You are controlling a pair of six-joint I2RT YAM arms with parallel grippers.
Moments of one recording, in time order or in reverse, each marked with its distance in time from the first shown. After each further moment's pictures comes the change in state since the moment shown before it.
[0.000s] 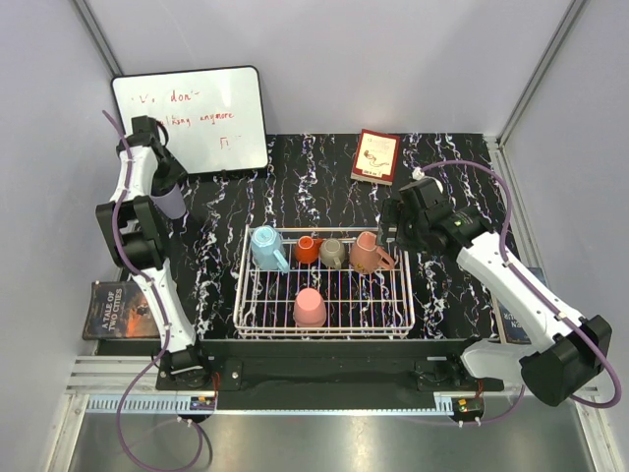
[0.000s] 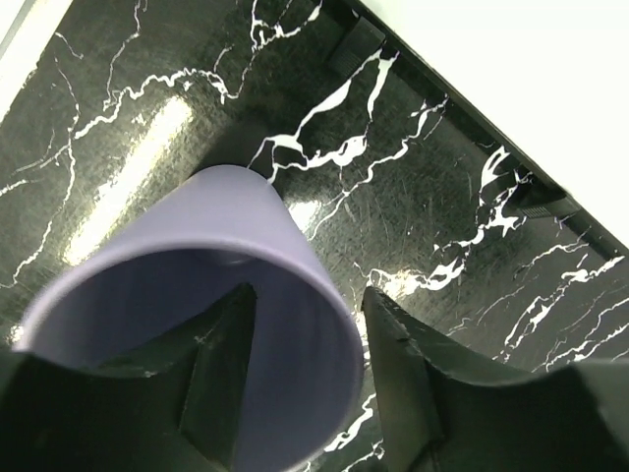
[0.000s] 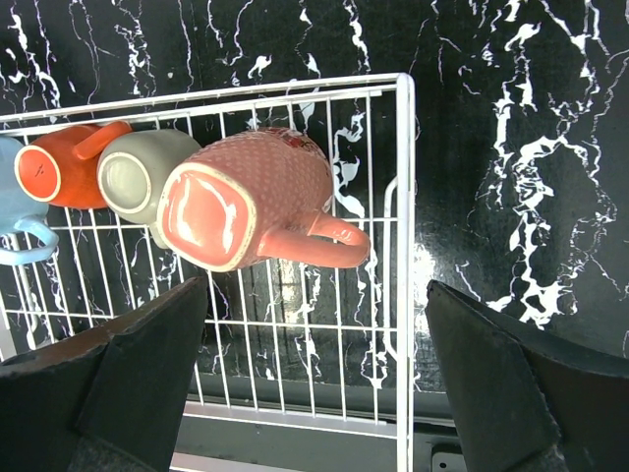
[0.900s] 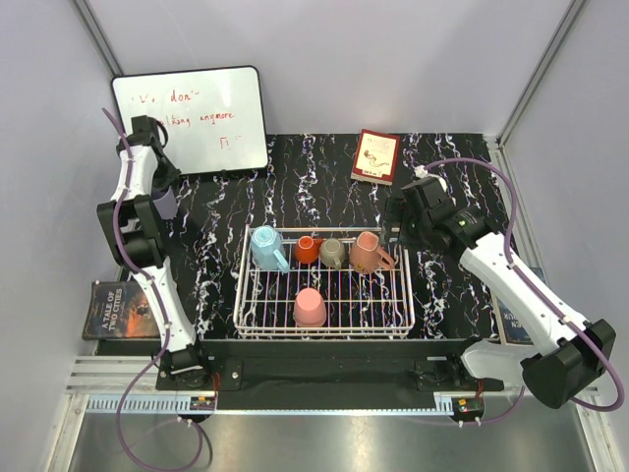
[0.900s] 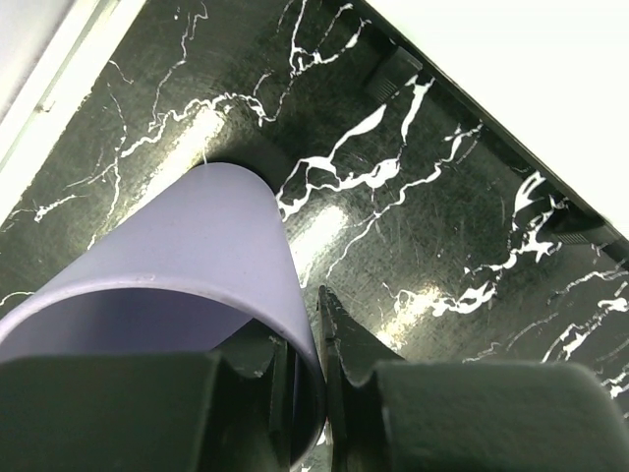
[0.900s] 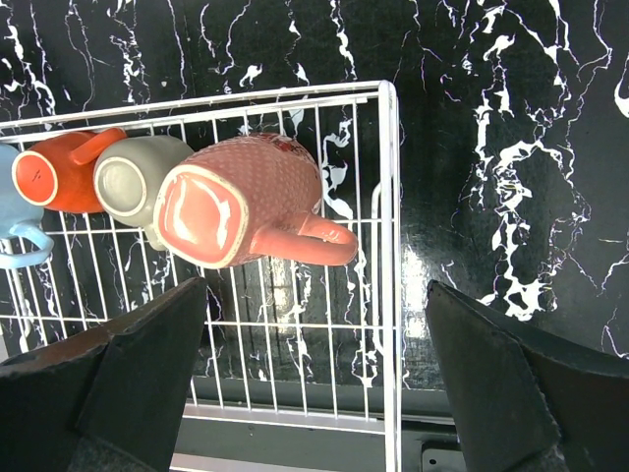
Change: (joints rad) left arm -0.003 0.031 0.037 -0.018 -0.068 0.026; right arm 0.000 -0.011 0.026 -0.030 0.029 -0.011
